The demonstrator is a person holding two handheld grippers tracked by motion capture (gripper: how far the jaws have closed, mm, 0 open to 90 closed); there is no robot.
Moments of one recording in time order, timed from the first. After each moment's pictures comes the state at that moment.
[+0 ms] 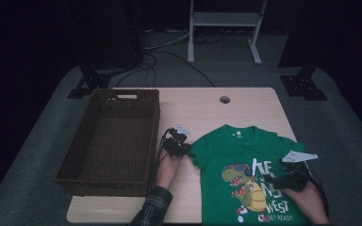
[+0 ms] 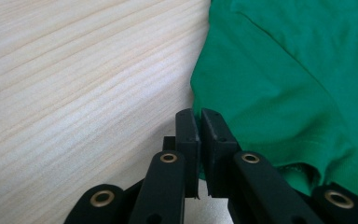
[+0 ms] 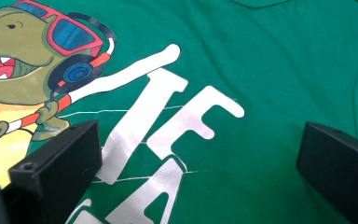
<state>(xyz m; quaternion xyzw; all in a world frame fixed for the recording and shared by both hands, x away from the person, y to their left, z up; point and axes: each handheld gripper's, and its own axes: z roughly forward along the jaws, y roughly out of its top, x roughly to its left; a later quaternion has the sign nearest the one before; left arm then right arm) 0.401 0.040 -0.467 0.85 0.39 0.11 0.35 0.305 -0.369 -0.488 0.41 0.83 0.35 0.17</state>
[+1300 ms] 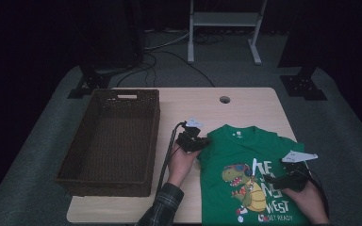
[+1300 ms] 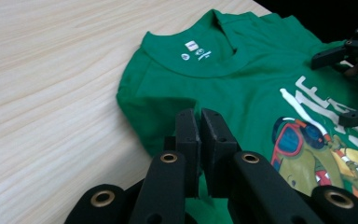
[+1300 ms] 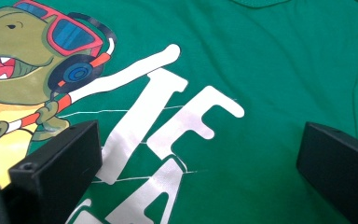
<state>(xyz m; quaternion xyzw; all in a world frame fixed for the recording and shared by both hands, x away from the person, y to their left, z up) 0.399 -0.001 -0.434 0.82 0.34 0.04 0.45 0.305 -0.369 -0.488 0.41 0.83 0.35 0.17</state>
